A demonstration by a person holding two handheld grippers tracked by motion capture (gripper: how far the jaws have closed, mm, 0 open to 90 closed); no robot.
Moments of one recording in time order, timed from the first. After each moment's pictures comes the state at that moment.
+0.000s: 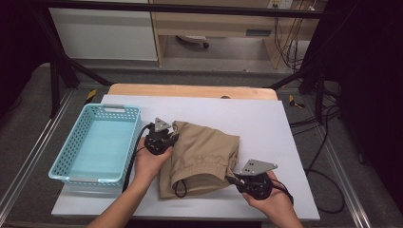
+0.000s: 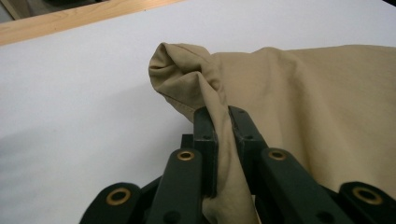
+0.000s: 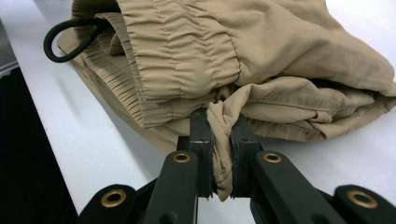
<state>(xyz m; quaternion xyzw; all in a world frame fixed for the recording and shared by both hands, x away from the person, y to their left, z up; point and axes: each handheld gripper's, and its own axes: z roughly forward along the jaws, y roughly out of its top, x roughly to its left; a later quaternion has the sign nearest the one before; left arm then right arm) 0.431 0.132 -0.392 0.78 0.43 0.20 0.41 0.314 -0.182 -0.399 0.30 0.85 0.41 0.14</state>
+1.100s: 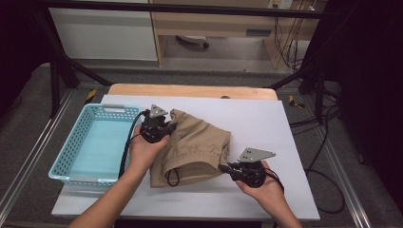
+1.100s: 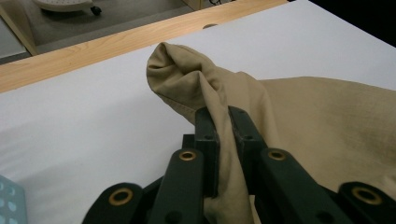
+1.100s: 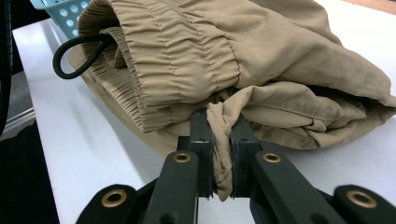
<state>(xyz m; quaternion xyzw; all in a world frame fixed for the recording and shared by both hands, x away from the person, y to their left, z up) 0.440 0.141 -0.347 0.78 0.42 0.20 0.42 0.341 -0.172 -0.394 0.31 0.82 0.47 0.12</state>
